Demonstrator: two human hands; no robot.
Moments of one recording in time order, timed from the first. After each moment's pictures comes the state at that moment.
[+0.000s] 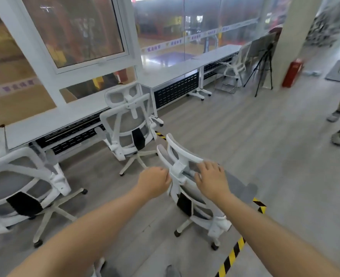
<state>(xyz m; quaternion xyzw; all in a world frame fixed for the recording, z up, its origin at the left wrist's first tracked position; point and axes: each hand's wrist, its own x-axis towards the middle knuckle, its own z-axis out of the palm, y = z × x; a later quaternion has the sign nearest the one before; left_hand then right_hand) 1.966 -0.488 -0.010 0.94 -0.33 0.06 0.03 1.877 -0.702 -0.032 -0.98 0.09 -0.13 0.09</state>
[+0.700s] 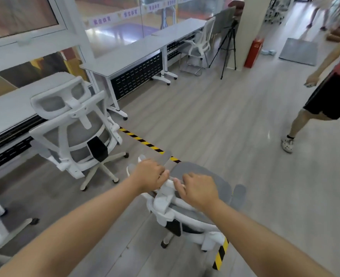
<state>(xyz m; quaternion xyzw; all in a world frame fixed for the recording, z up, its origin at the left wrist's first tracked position) 2.236 -0.630 -0.055 0.84 -0.54 0.05 0.10 2.074 -0.779 -0.054 -0.97 0.11 -0.19 0.02</state>
